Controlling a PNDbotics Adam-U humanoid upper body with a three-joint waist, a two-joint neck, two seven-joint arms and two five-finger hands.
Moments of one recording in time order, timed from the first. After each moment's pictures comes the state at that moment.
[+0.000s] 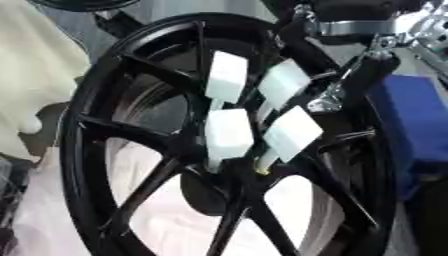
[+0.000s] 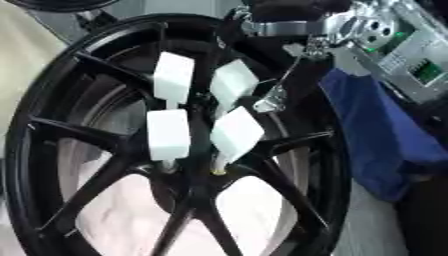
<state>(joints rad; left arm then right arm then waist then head) -0.08 0.46 0.07 -1.98 0.14 0.04 0.43 -0.82 -1.00 0.33 -1.84 0.13 -0.22 0.66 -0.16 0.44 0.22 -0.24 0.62</state>
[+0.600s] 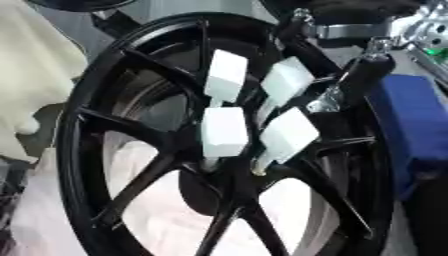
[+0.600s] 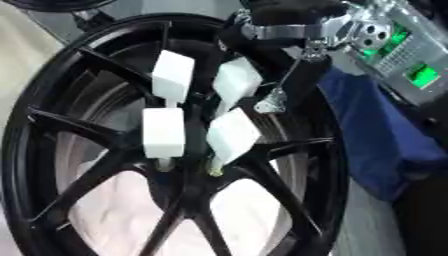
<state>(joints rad) -0.08 0.45 0.07 -1.98 0.14 0.04 0.43 -0.82 -1.00 0.34 -1.83 0.11 -0.21 0.63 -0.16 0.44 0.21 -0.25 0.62</state>
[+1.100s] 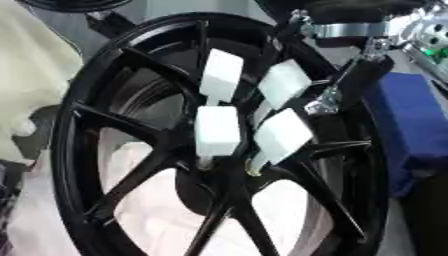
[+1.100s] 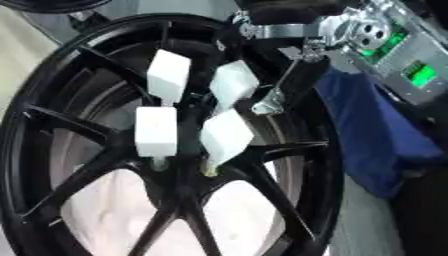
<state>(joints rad) -0.07 0.45 0.07 -1.98 0.14 0.04 0.43 -0.82 -1.00 0.34 -1.83 0.03 -0.17 0.66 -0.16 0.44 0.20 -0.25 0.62</state>
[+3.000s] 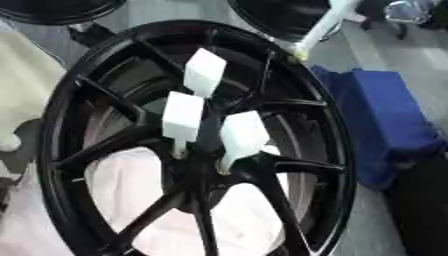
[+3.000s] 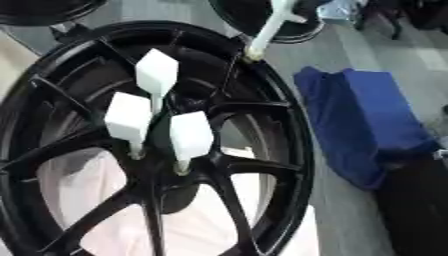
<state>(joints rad) -0.01 0.45 0.10 -1.98 0.13 0.04 0.47 -0.57 -1.21 -0.03 -1.76 -0.21 -0.08 0.48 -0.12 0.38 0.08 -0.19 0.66</state>
